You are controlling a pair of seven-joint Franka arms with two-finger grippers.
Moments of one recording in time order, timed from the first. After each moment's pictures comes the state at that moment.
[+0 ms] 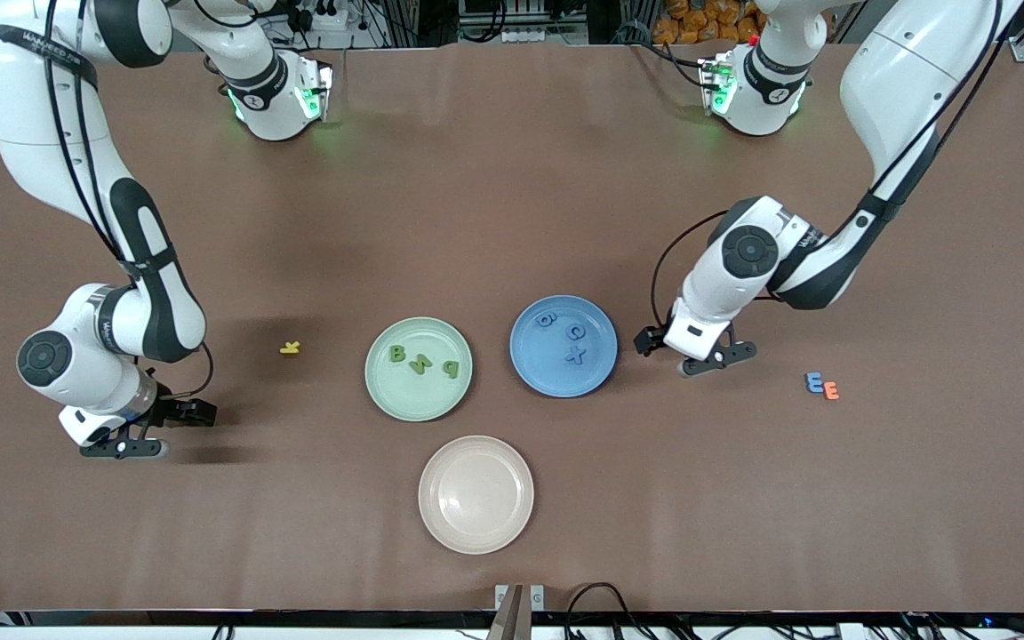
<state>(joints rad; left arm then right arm) 0.22 0.56 -0.65 -2.02 0.49 2.50 -1.02 0.01 0.73 -0.13 -1.70 0.09 2.50 -0.17</state>
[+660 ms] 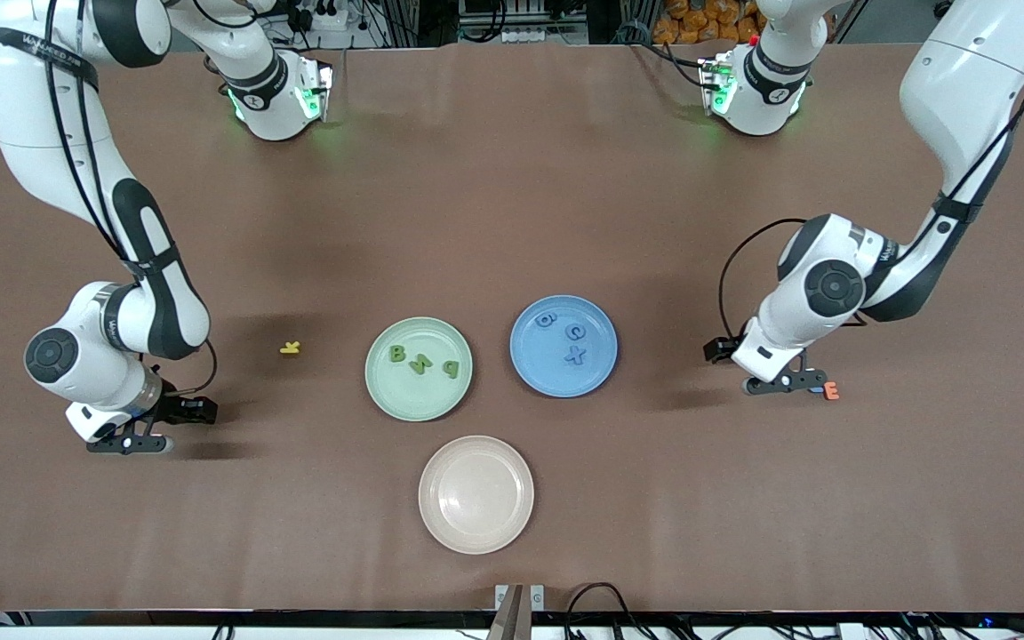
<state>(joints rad) 0.39 0.56 -0.64 -1.99 0.49 2.37 -0.63 0.00 0.73 -0.12 -1.73 0.09 2.53 -0.17</state>
